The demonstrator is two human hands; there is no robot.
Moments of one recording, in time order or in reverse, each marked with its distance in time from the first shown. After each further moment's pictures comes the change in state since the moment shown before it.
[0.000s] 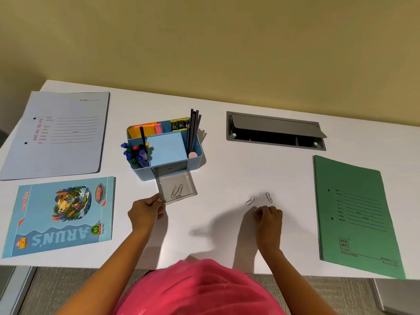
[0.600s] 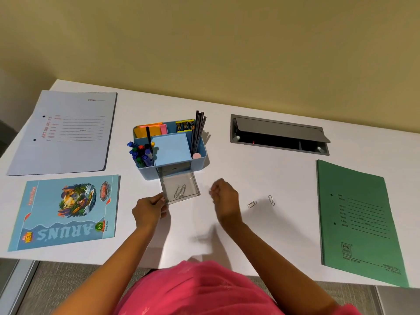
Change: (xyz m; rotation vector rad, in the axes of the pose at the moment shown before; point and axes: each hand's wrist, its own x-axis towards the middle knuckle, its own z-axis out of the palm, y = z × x) left_hand -0.001 0.002 0.000 0.027 0.007 0.002; right_hand 0.011 -0.136 0.003 0.521 -0.304 -0.172
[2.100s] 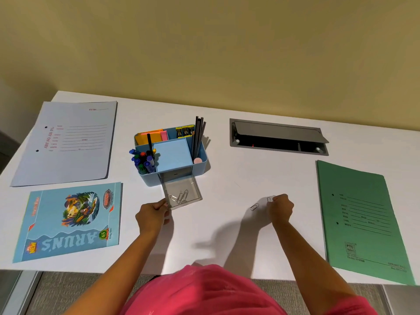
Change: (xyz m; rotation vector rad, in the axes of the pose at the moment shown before) left_hand -0.001 0.003 -0.002 0.033 -0.020 0.020; right_hand 0.030 0.092 -0.089 -0.205 0.322 0.748
